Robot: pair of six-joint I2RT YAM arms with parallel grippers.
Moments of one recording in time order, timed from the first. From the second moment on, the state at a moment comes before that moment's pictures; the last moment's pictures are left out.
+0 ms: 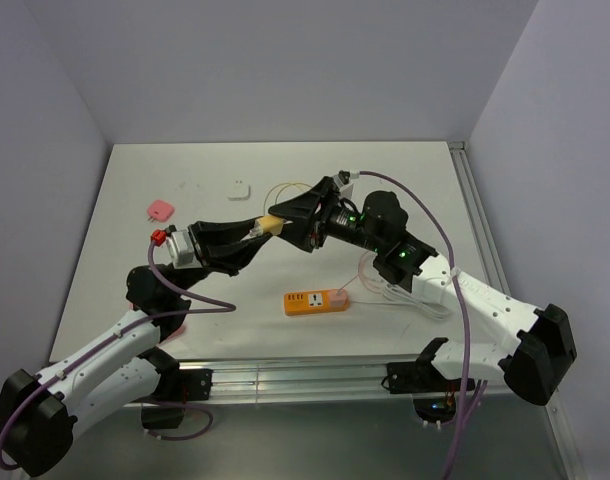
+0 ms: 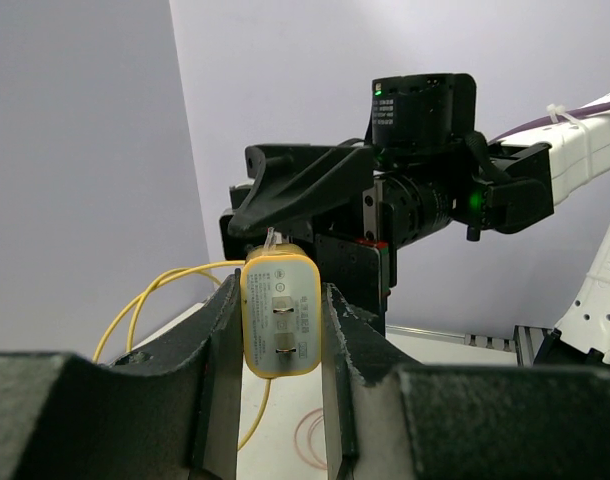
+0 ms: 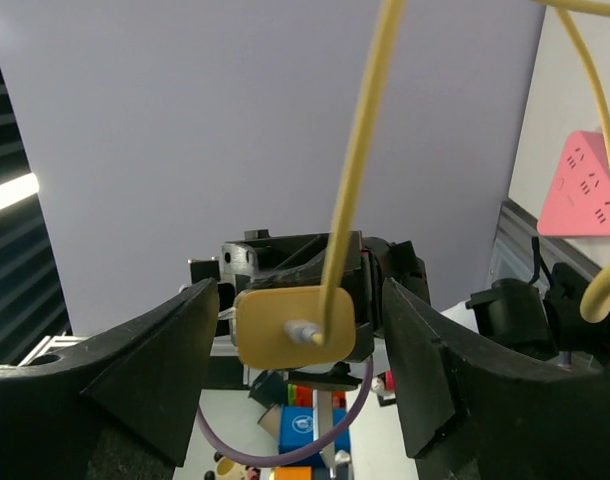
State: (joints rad) left arm -0.60 0.86 0.43 1.10 0.51 -0.26; right arm 0.73 1.16 0.92 0.27 -0.40 1.58
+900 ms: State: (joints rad) left arm -0.60 0.88 0.43 1.11 0.51 -0.26; right arm 0.74 1.18 0.92 0.30 -0.43 1.62
